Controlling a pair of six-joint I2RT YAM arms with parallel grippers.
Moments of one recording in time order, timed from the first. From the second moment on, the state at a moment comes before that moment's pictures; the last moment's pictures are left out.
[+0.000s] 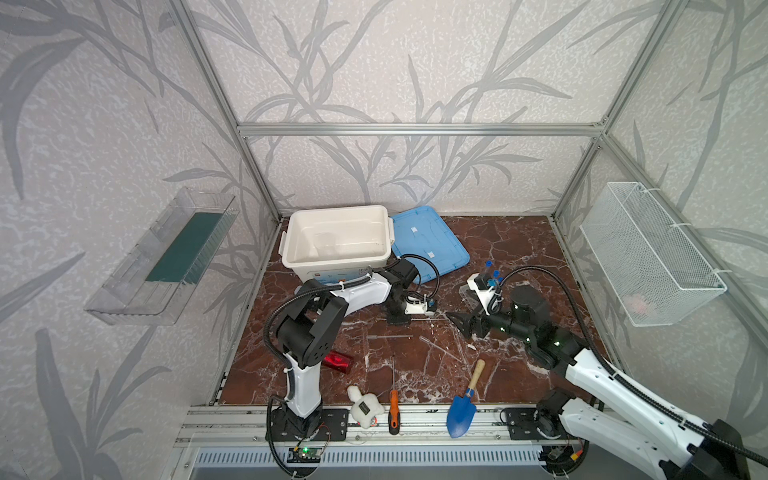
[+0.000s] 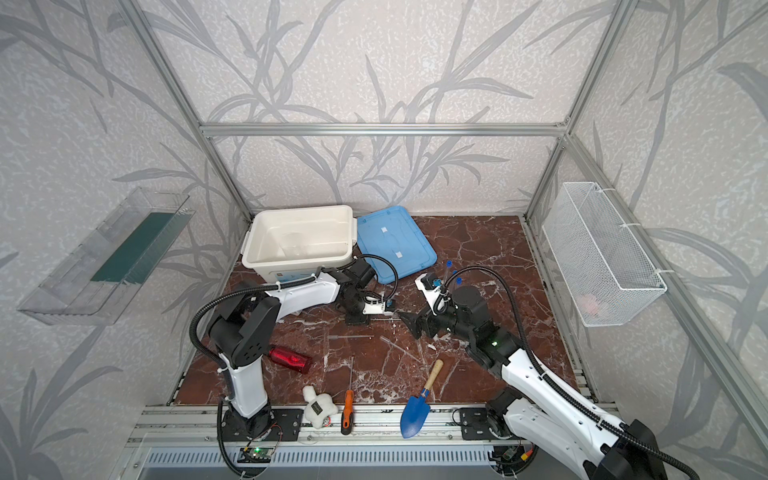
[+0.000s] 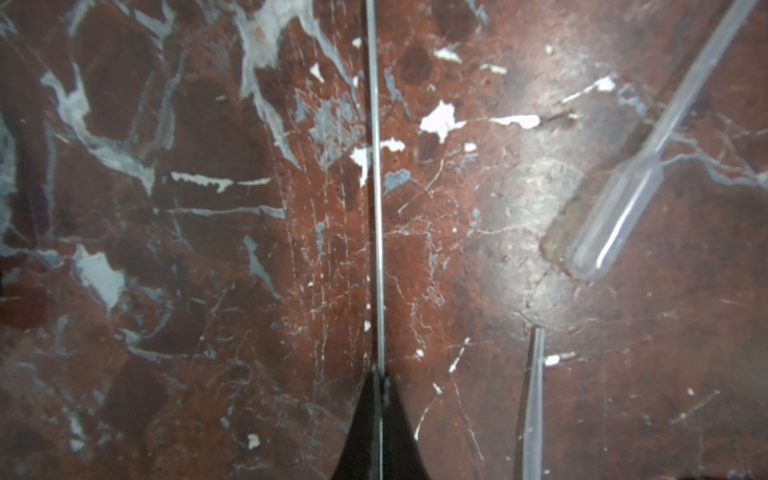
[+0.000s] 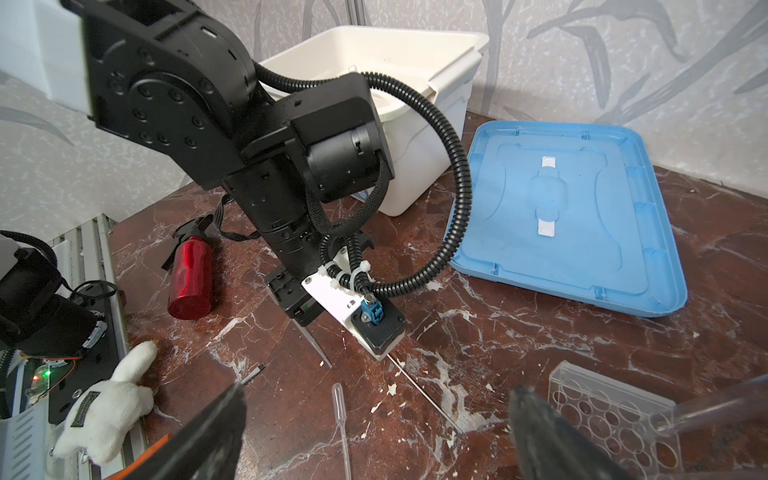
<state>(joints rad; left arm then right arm) -0.63 1.90 1.22 -0.67 0.19 0.94 0.60 0.87 0.56 -0.08 -0.29 0.06</state>
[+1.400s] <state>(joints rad) -0.22 1.61 1.72 -0.99 0.27 1.03 0.61 1.39 1.17 -0.01 -0.46 0.08</state>
